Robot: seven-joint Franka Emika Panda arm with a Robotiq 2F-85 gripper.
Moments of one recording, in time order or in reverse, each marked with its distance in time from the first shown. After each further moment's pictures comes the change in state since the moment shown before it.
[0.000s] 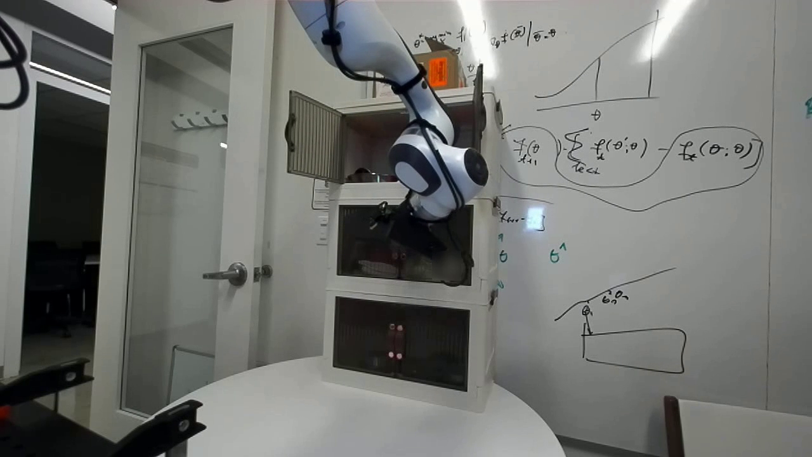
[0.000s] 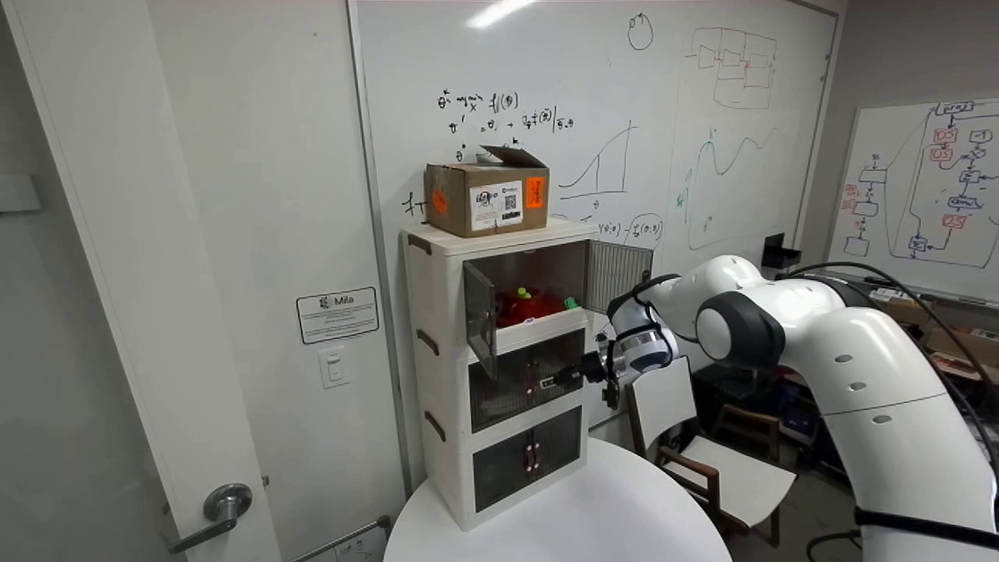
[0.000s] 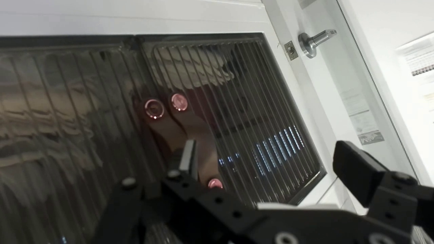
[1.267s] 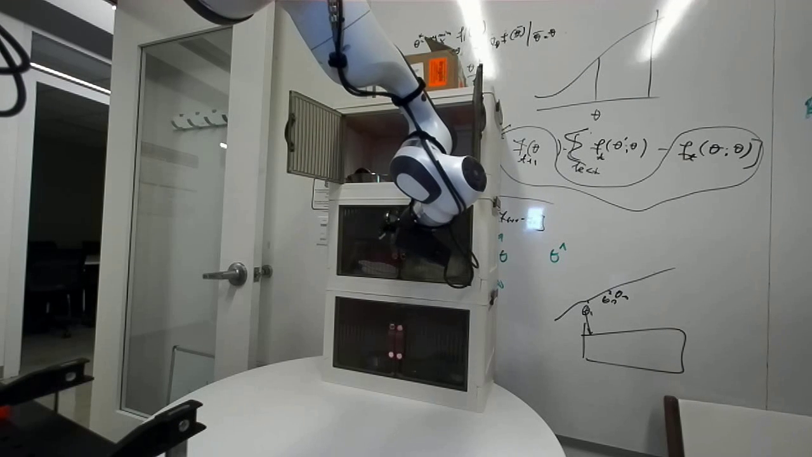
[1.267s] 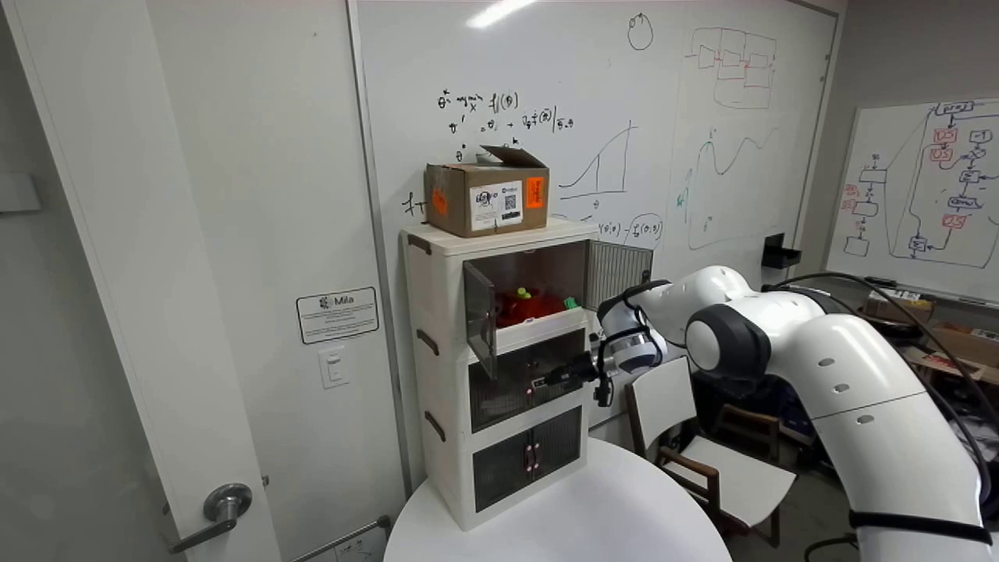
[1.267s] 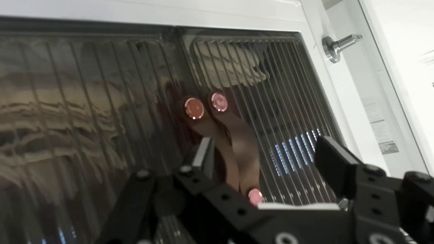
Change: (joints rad) arm 0.003 0.085 0.024 0.118 0.000 0.074 -0.004
